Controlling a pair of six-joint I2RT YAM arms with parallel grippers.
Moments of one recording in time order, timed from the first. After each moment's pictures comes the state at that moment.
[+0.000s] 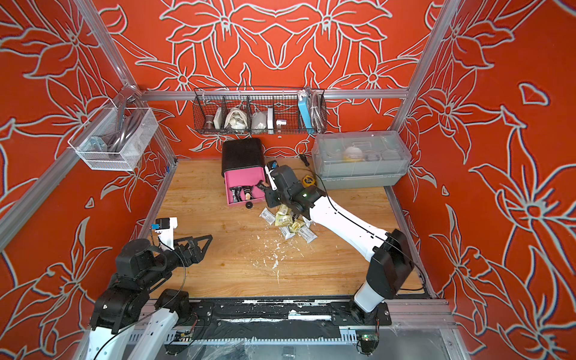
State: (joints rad) left arm -0.07 0.31 0.71 -0.85 0.36 -0.46; right arm 0.78 1.64 1.50 -0.51 0.14 0.29
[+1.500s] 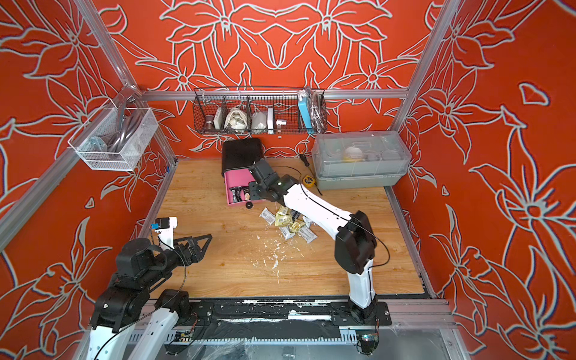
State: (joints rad) left arm -0.06 0.31 0.71 -0.85 0.36 -0.46; right arm 0.81 1.84 1.74 -0.61 0.07 0.46
